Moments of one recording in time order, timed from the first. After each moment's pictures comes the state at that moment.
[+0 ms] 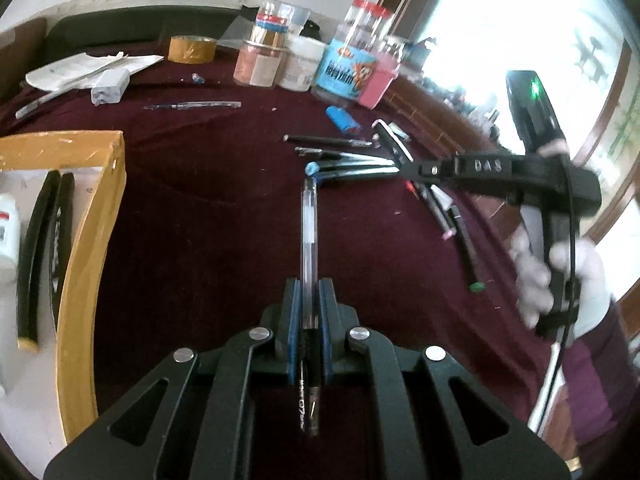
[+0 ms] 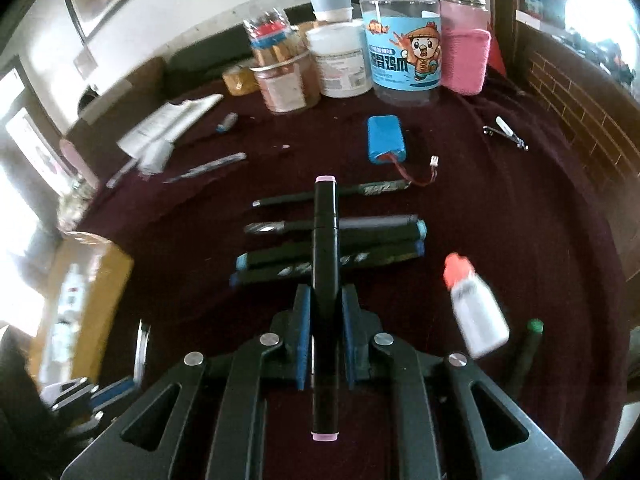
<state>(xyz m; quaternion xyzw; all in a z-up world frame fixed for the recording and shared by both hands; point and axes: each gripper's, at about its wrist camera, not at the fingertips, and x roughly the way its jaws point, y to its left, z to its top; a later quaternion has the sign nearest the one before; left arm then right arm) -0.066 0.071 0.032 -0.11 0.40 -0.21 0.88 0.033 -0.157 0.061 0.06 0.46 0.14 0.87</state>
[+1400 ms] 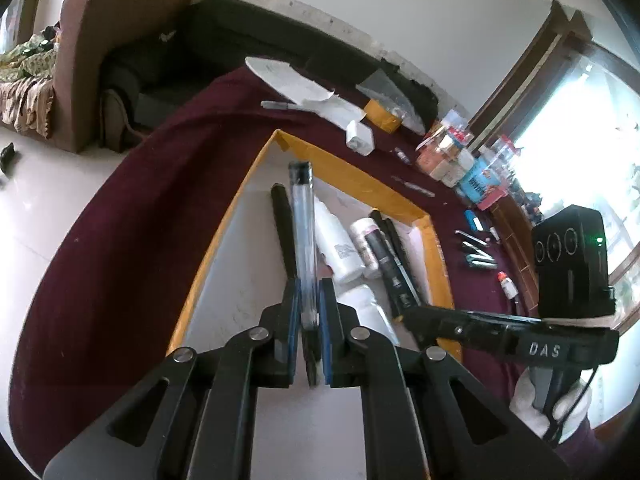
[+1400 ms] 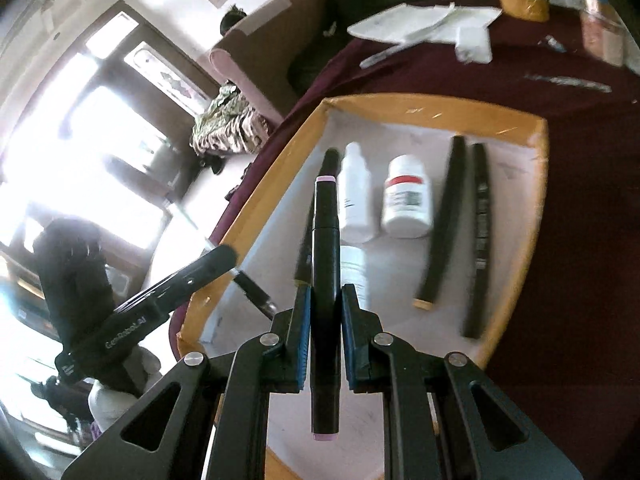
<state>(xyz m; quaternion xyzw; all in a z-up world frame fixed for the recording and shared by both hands) -0.131 0.345 0.052 -0.23 0.39 -0.03 0.89 -0.048 0.160 0.042 0.08 0.53 0.39 0.75</state>
